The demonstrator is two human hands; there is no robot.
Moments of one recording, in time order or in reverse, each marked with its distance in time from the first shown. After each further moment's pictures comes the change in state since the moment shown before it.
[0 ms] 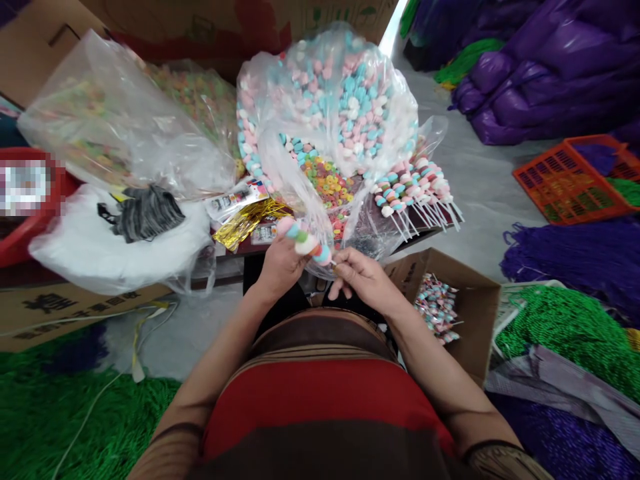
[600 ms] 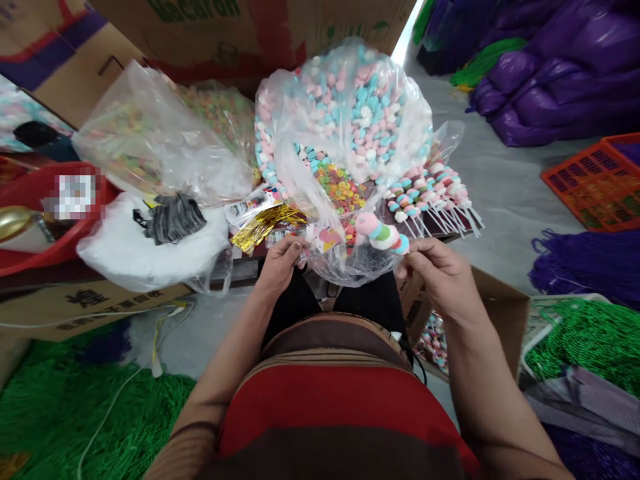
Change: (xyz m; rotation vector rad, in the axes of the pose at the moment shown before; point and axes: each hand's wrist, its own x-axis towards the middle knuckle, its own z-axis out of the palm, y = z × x) left_hand -0.002 -0.004 -0.005 -1.037 0.255 -0.614; right_hand -0.025 -0.022 -0.061 -0.116 0.393 -0.249
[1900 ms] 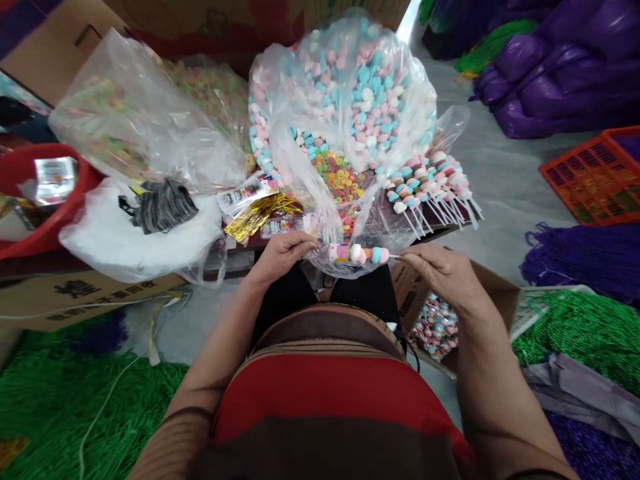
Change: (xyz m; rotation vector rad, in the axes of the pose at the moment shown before) left_hand 0.007 0.024 -0.003 0.559 -0.373 0.181; right_hand -0.002 0.025 -0.040 -0.667 -0.195 -0.281
